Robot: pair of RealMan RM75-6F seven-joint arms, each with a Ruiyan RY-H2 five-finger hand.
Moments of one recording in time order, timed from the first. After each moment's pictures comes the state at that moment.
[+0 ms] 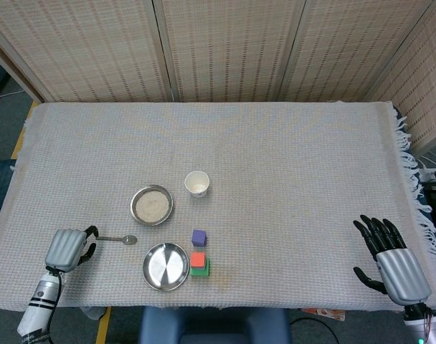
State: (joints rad) left arm -0.27 -1.47 -0.07 -1.31 1.45 1.23 0.22; right arm 0.04 -1.04 -0.04 -1.77 -1.69 1.50 -0.09
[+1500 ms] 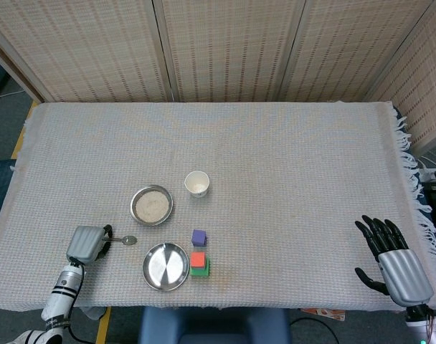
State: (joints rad) left arm -0.36 -1.59 -0.07 -1.22 1.33 1.13 0.33; right arm 0.03 -1.03 -0.05 -1.78 -1.69 1.50 -0.09
